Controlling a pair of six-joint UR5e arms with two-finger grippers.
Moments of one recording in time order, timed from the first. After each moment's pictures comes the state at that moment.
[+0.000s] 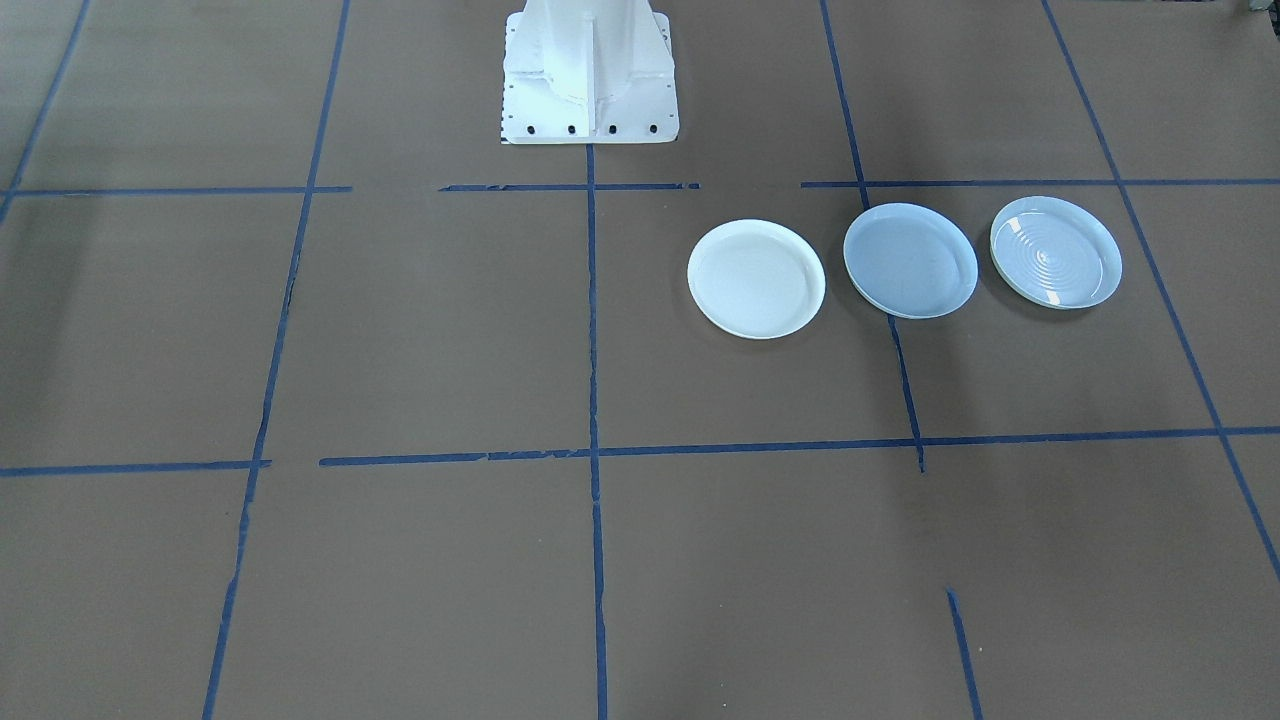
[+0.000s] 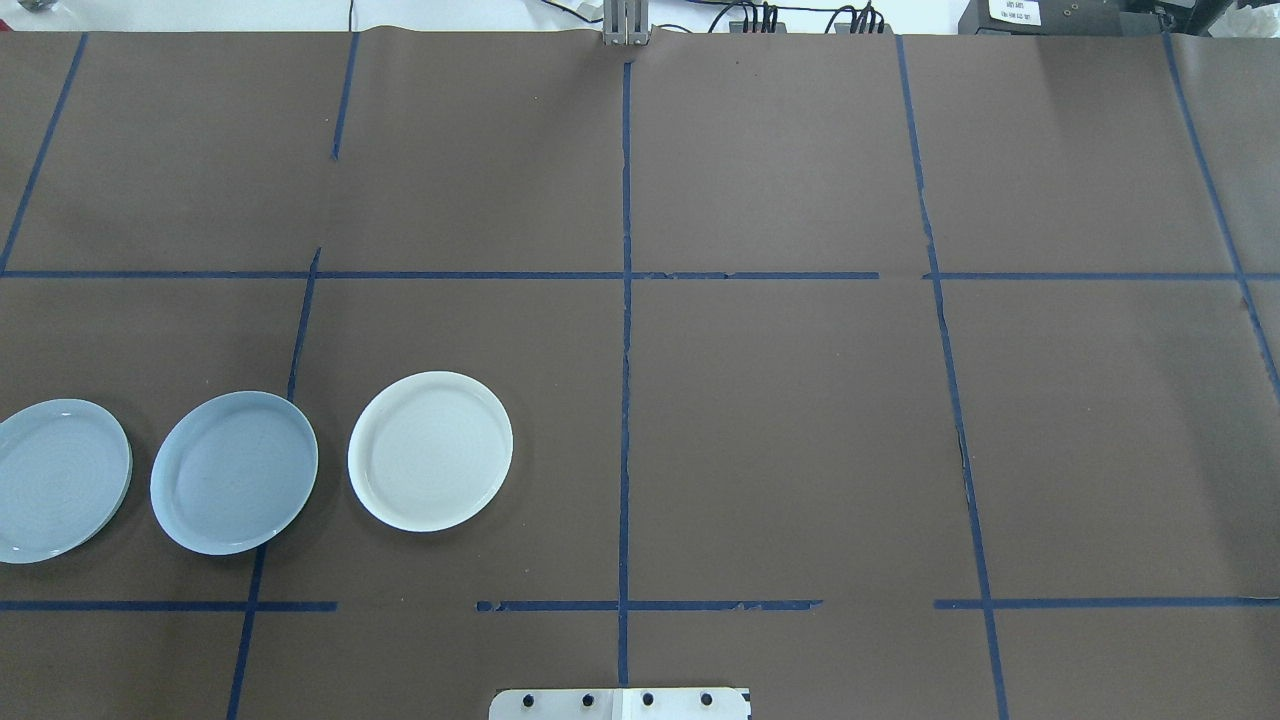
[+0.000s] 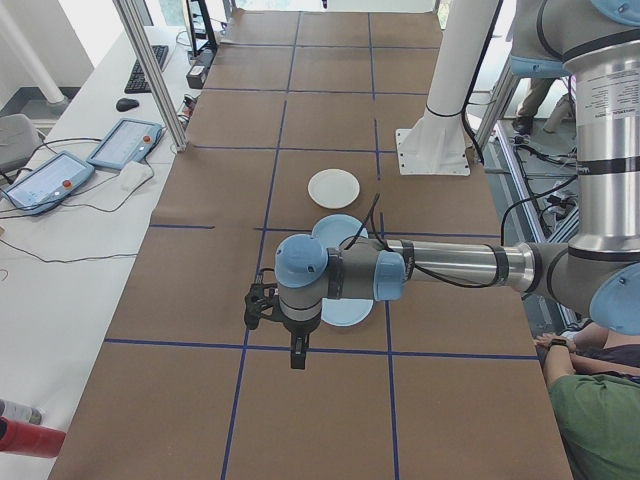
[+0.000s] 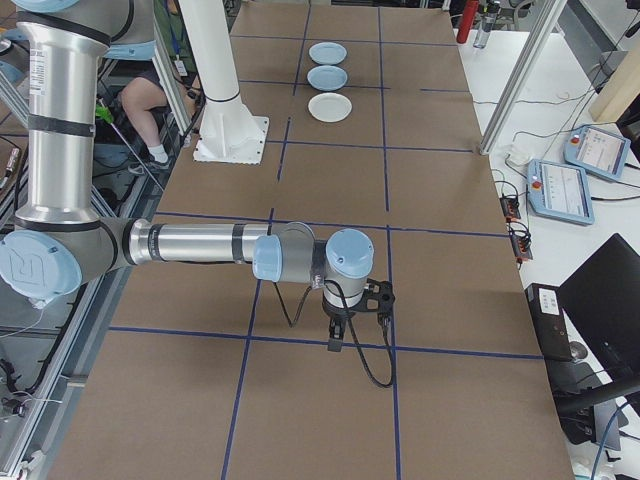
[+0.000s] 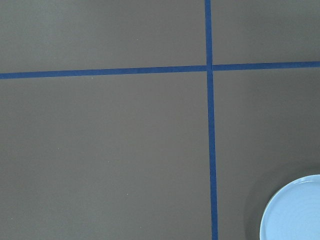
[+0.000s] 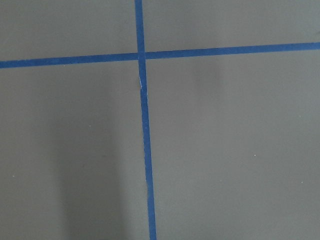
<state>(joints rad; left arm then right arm) -1.64 -1.42 -1.76 -1.55 -2.32 0.06 1.56 -1.69 1.73 -1.64 2.31 0.06</state>
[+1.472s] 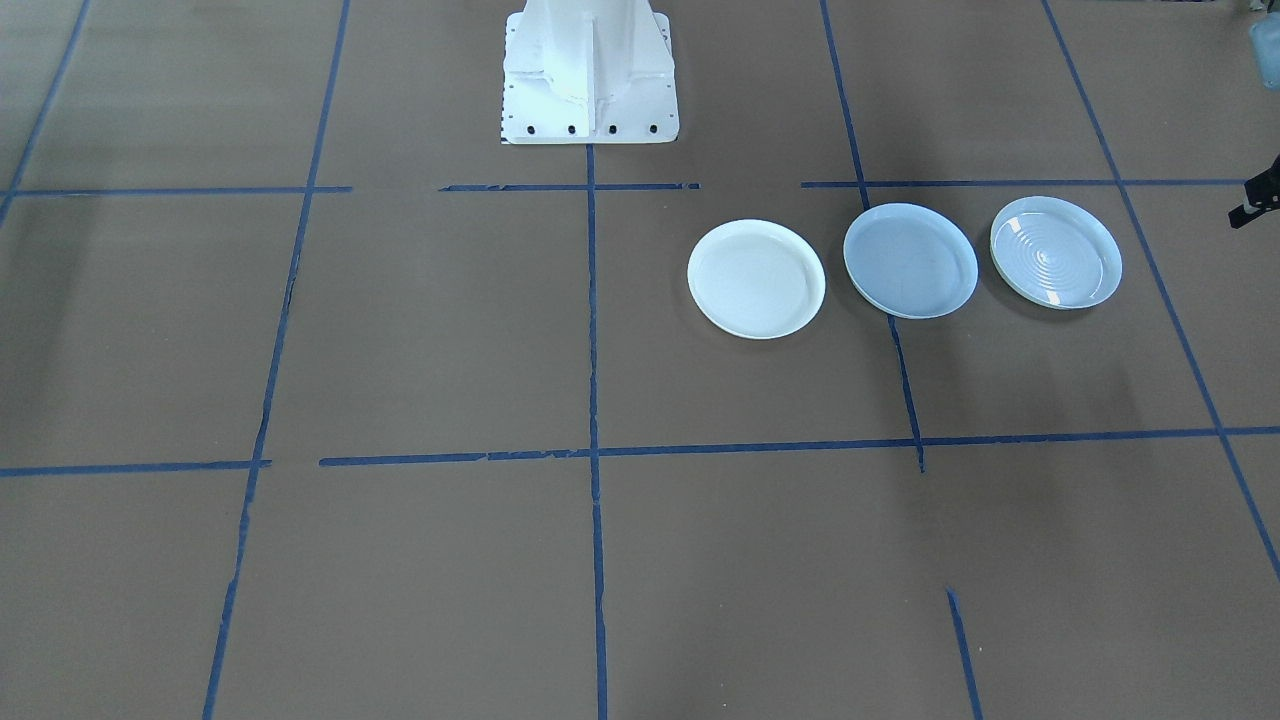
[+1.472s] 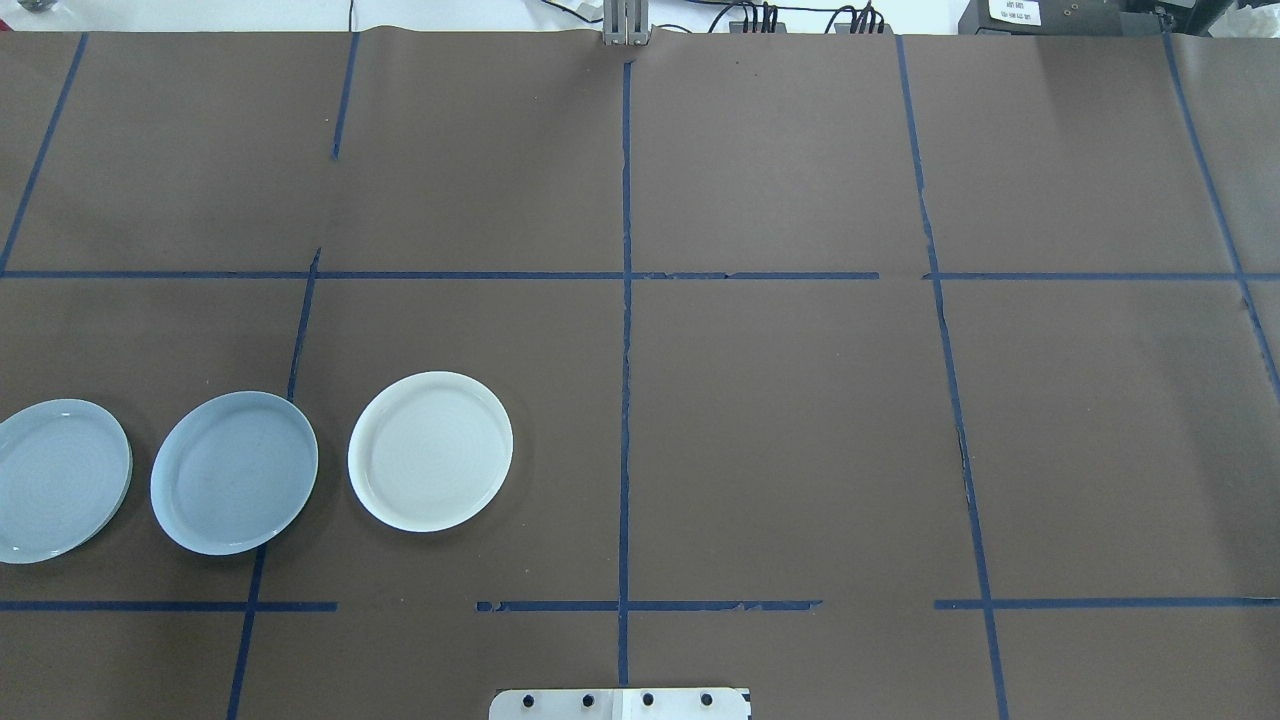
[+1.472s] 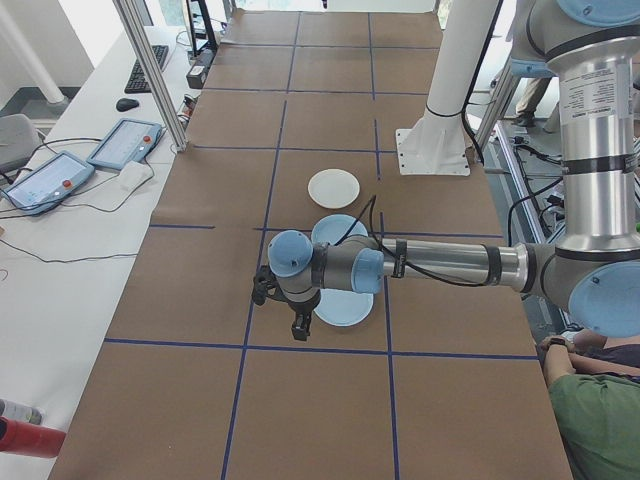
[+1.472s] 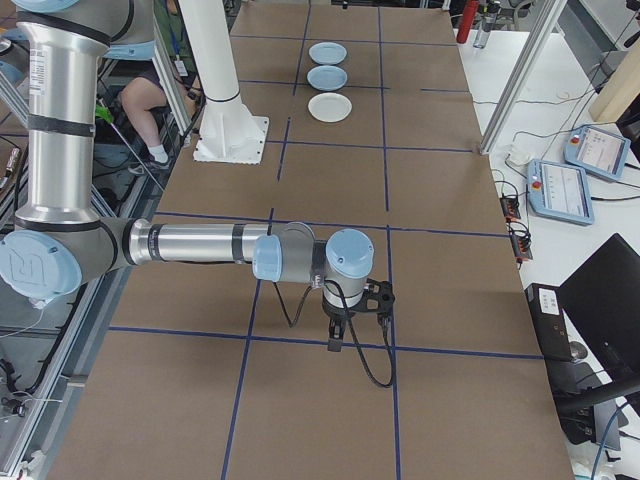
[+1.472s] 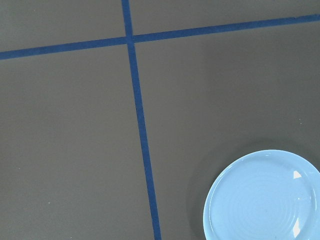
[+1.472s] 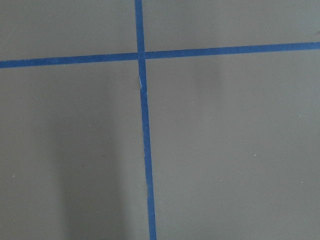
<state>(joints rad) -1.43 -1.42 -1.74 -1.62 -2.43 0.02 1.56 -1.69 1.73 -1.64 2.31 0.06</state>
